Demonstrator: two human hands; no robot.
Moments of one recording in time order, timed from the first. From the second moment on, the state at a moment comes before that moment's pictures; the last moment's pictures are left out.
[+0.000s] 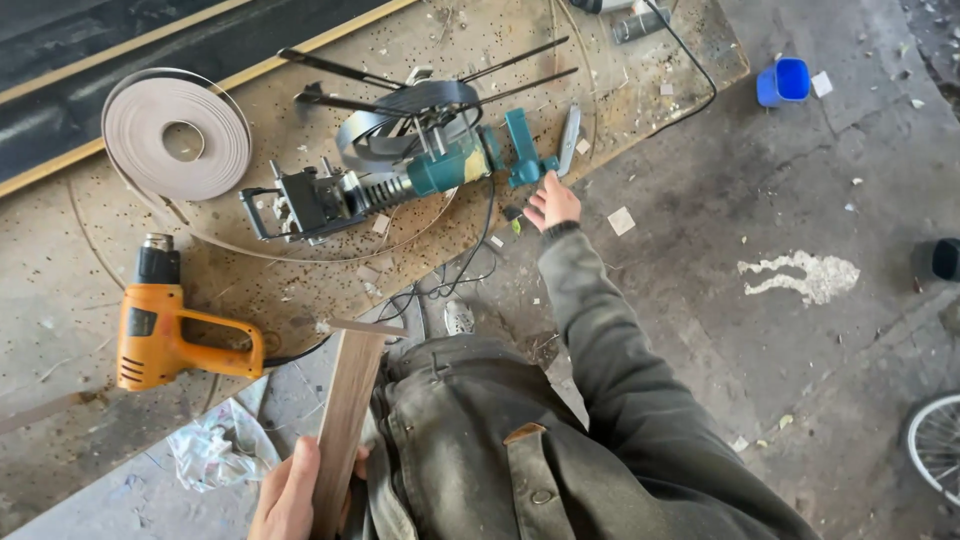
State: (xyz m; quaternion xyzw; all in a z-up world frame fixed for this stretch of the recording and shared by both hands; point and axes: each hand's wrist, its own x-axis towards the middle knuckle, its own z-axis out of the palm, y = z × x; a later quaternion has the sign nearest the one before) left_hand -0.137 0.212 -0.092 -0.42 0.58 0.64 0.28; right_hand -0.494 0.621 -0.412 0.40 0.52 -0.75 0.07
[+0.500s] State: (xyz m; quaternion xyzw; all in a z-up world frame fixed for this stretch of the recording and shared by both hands) left_hand -0.163 0.295 -0.051 -0.30 0.81 0.49 0.14; right_hand -0.558 0.653 -0.460 0.38 0.42 -0.81 0.16
